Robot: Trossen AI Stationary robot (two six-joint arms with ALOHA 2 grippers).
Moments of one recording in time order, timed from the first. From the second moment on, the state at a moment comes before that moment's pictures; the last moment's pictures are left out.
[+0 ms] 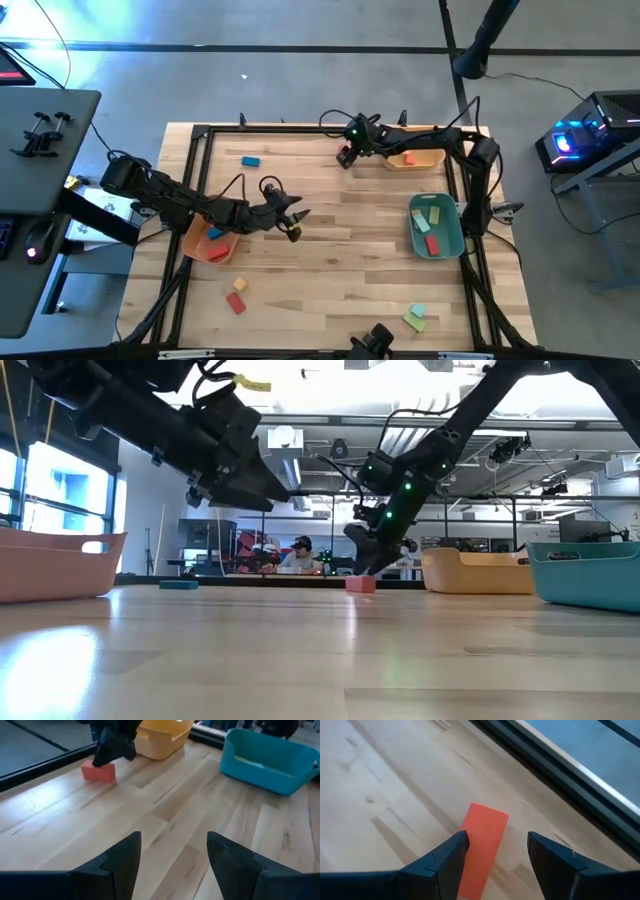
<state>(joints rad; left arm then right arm) -0.18 1.49 0.58 0.41 -0.64 -0.44 -0.58 1.95 1.17 -0.14 0.11 0.13</state>
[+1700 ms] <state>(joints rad) -0.08 1.62 0.58 0.66 -0.59 -0.22 -0.27 1.84 0.66 0.48 -0.24 -0.24</state>
